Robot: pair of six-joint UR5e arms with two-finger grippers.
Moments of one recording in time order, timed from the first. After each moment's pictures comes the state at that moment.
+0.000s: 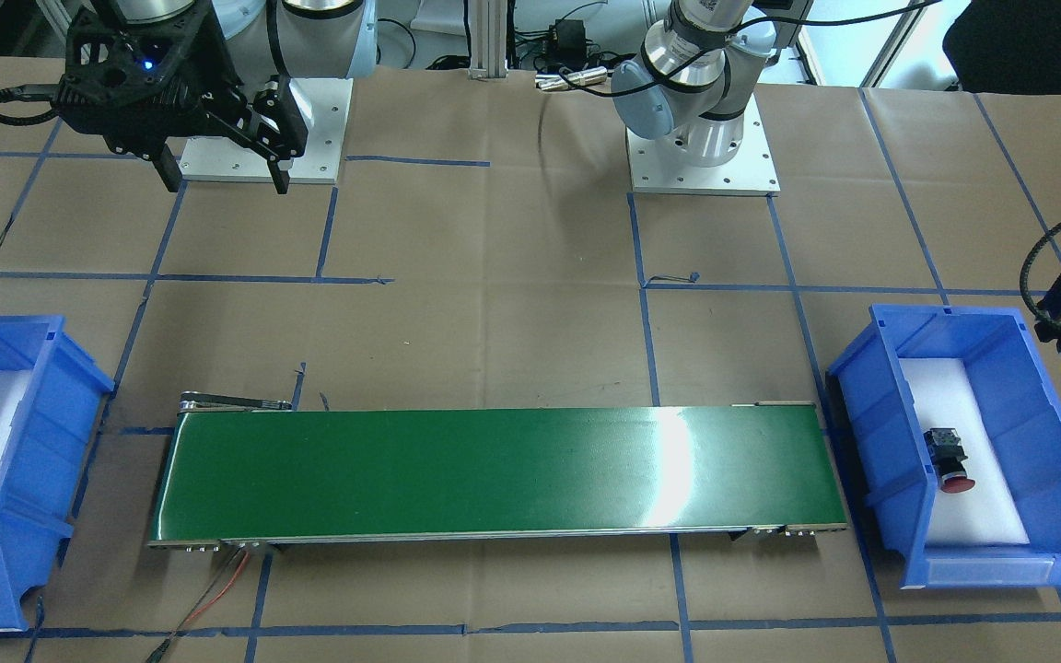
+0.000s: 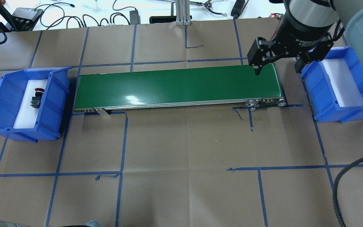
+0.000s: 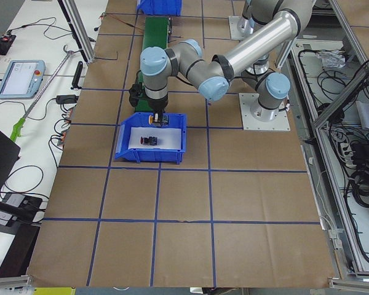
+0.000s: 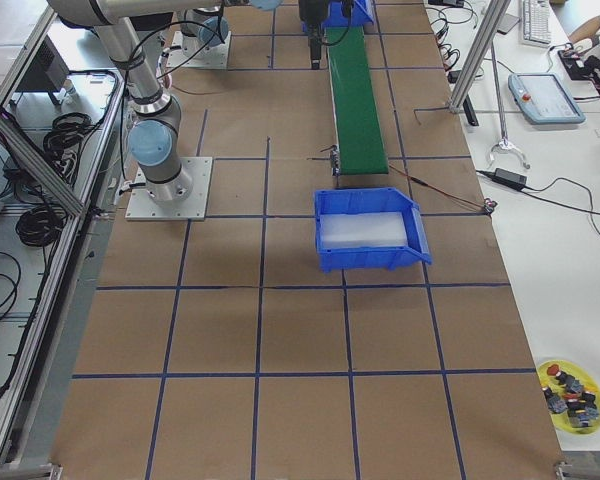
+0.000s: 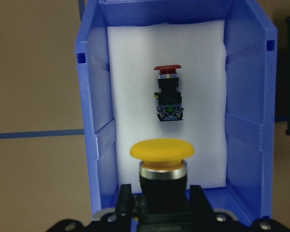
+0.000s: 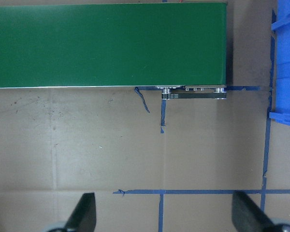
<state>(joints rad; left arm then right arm) -0.95 -1.78 -1.49 -1.44 1.56 0.68 1.63 -1.64 1.56 -1.54 -1.58 0.04</state>
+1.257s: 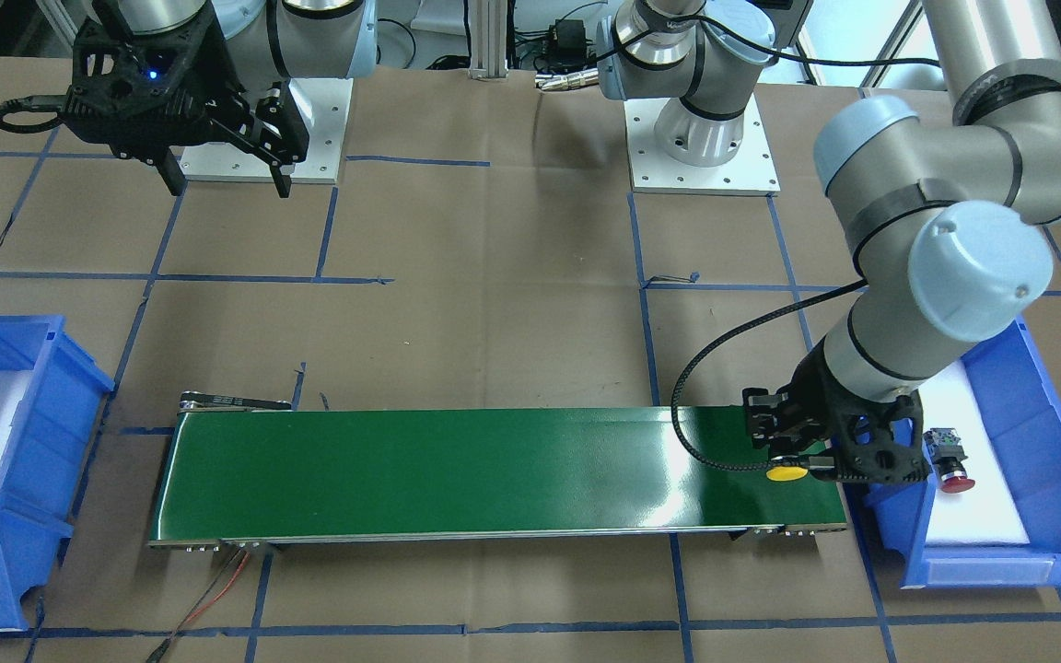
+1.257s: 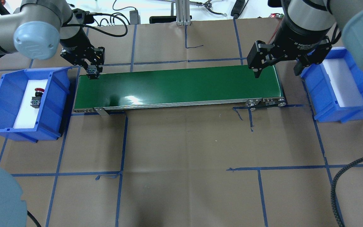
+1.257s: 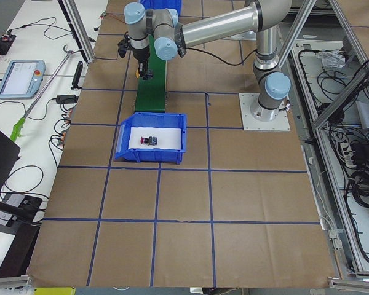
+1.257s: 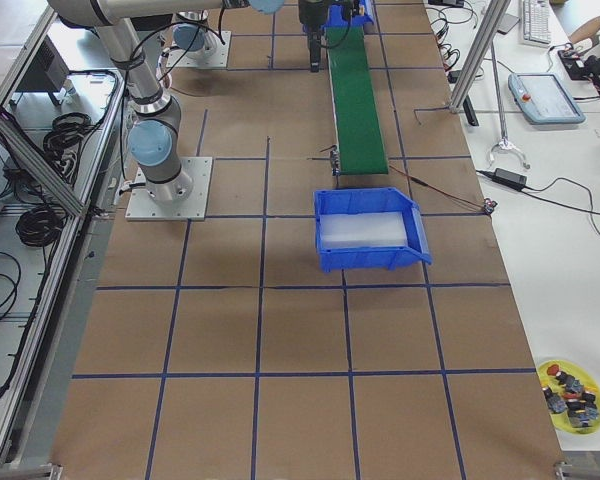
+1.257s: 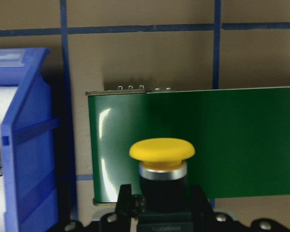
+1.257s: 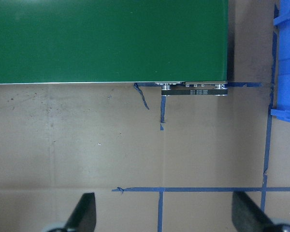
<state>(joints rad) -1.47 -1.94 -1.53 -1.25 1.57 0.14 1.63 -1.64 1.57 -1.54 -1.58 0.04</state>
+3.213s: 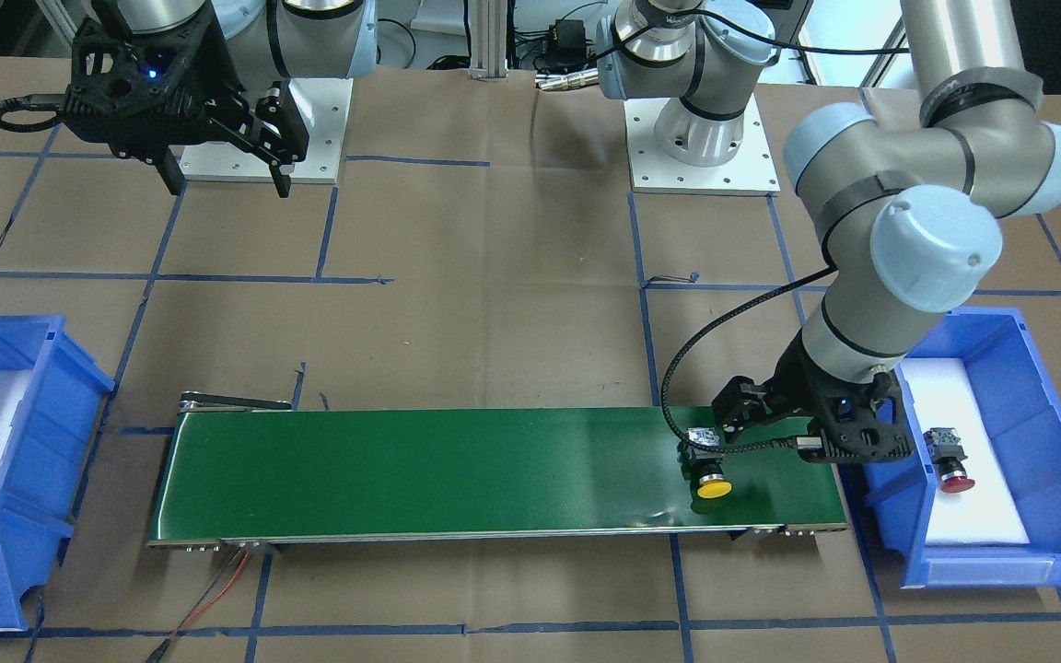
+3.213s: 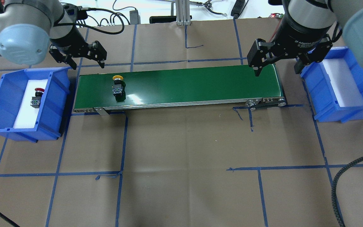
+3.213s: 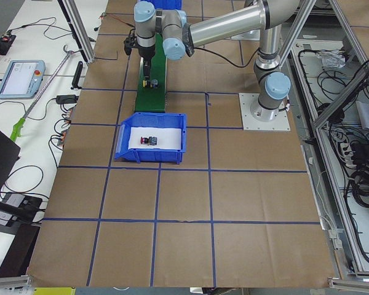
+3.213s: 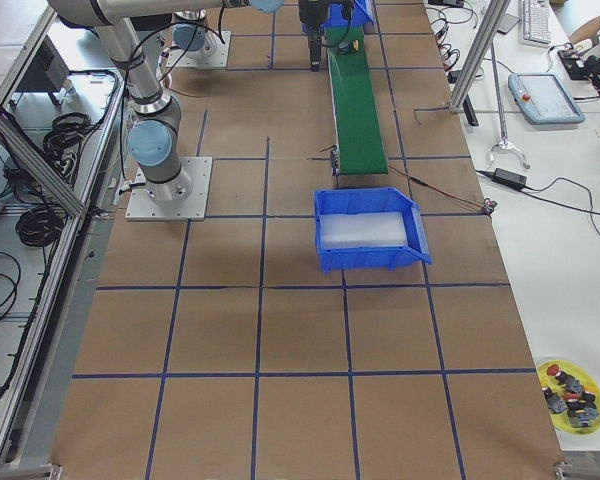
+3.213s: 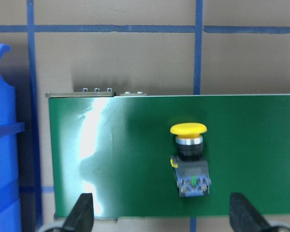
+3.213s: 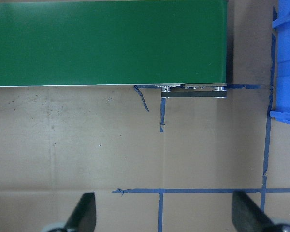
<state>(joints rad) -1.46 -1.80 -1.54 -1.33 1.56 0.10 1.63 -1.64 1.56 -1.54 -1.58 0.04</state>
